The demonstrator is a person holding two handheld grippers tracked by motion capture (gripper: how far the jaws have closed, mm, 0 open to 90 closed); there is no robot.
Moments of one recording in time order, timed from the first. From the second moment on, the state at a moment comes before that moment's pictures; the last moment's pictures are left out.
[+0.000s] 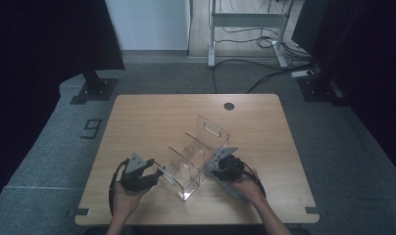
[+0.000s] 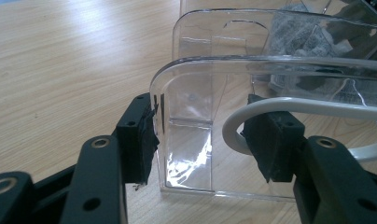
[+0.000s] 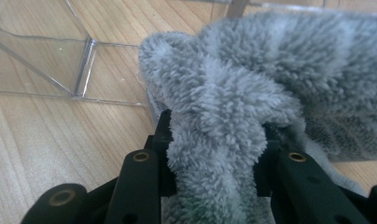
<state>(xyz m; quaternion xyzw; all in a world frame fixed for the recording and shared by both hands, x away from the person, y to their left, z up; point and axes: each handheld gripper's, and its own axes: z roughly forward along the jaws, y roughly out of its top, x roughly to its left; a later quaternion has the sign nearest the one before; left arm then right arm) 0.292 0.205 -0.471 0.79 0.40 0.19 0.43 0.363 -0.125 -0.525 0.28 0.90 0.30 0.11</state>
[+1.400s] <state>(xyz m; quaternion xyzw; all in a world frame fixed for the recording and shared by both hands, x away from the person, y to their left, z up) 0.292 0.207 -0.471 0.78 0.41 0.19 0.43 0.312 -0.170 -0.469 0.28 0.90 0.33 0.08</state>
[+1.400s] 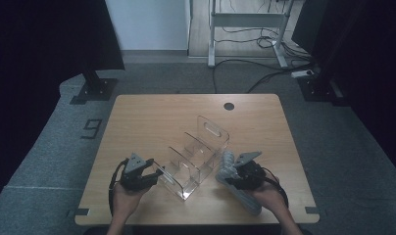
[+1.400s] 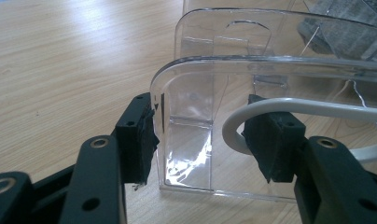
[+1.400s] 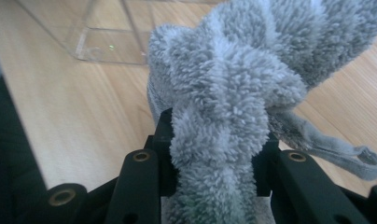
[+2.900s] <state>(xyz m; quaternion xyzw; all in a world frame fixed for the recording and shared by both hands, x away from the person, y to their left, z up) 0.293 0.195 -0.471 0.78 0.42 0.20 0.42 0.326 -0.090 -0.506 0.24 0.91 0.32 0.10</state>
